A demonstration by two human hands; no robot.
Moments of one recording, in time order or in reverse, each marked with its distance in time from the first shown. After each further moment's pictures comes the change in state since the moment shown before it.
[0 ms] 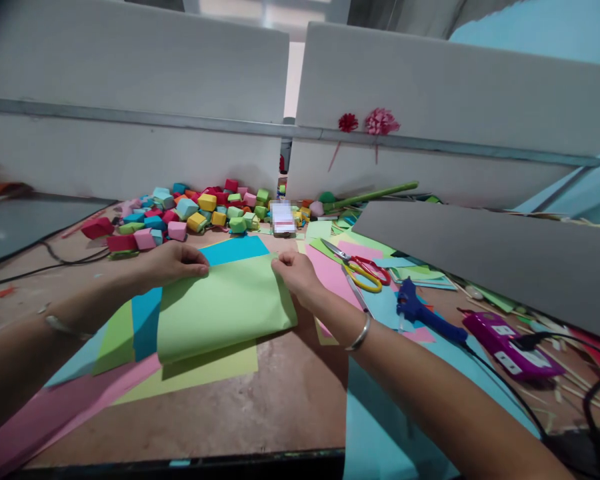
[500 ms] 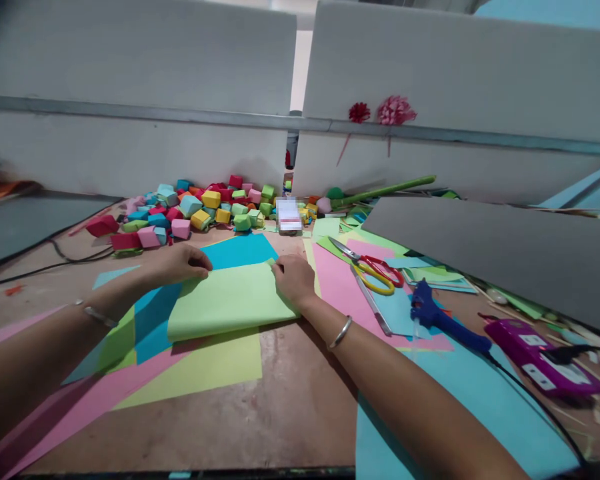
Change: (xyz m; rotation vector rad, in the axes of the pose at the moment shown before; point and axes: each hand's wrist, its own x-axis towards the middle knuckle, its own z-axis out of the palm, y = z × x) left_hand 0.032 -0.040 0.006 0.233 -0.060 0.038; right_hand 0.024 0.024 0.026 -0.600 0.092 -0.141
